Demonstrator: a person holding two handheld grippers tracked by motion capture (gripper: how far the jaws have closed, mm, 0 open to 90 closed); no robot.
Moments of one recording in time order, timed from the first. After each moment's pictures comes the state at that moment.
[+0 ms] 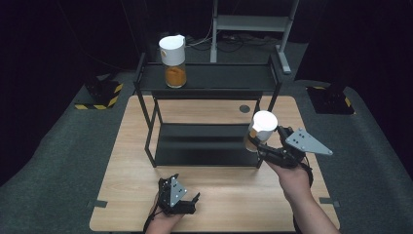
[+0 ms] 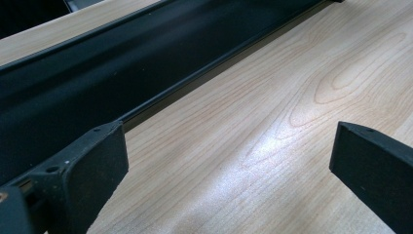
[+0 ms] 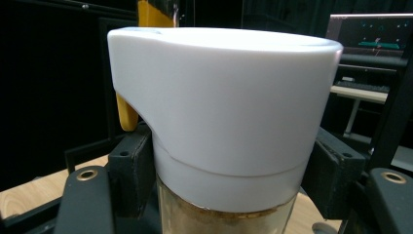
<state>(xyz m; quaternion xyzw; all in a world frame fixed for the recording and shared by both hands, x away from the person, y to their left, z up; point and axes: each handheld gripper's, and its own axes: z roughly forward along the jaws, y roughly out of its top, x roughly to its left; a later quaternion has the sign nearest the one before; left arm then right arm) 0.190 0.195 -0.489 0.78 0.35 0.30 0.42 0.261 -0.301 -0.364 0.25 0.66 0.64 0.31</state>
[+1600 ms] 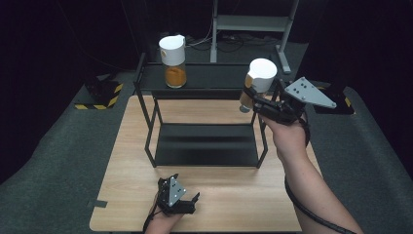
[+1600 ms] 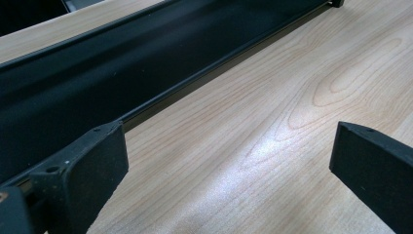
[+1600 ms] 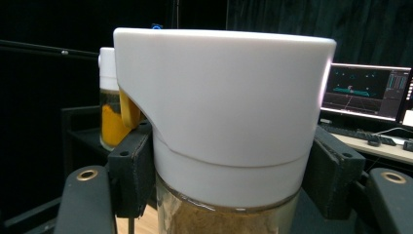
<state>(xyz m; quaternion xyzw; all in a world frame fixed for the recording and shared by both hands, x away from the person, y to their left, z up) 0.190 0.199 -0.489 0.78 0.35 0.30 0.43 0.304 -0.266 -0.282 0.24 0.61 0.66 0.36</state>
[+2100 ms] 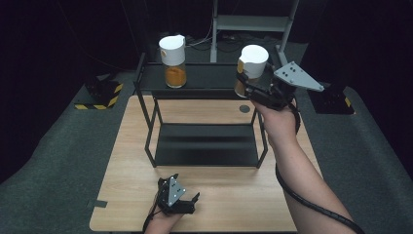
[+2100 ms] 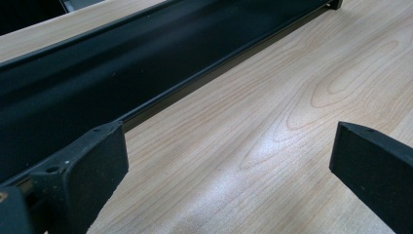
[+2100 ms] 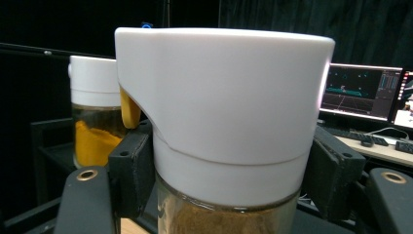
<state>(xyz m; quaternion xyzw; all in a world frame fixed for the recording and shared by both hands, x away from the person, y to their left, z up) 0.191 0.201 -0.490 0.77 0.35 0.30 0.44 0.329 -0.240 -0.266 0.26 0.61 0.65 0.37</state>
